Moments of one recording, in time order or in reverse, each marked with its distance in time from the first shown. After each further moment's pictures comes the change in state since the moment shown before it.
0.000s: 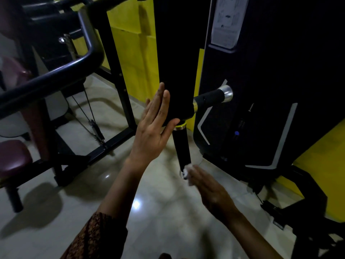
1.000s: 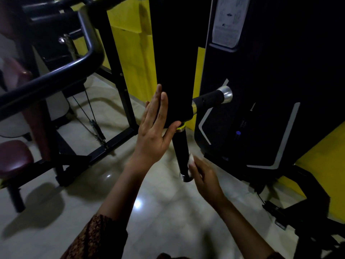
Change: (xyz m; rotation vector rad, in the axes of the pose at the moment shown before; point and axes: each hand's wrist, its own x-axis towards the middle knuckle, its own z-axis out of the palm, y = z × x) left_hand -0.003 -0.002 0.004 0.018 0.027 -0.006; right_hand 0.040 -0.003 0.022 0.429 0.153 0.420
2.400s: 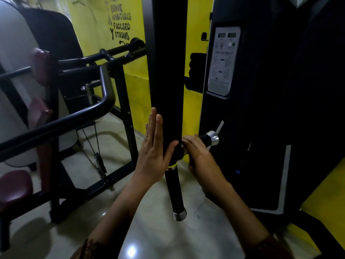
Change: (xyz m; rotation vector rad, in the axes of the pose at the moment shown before) left_hand 0.051 0.025 -0.006 -0.013 0.076 -0.042; right_hand 0.112 -0.095 -0.058 -0.462 0.063 -0.490
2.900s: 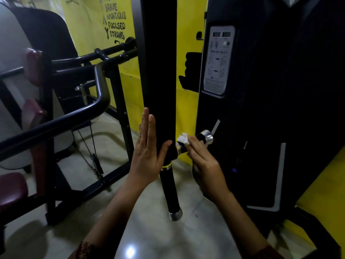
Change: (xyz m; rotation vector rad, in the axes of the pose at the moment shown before) left_hand -0.001 -0.001 0.001 0.023 0.031 0.018; right_hand -0.030 0.026 0.001 -0.105 0.121 -0.046
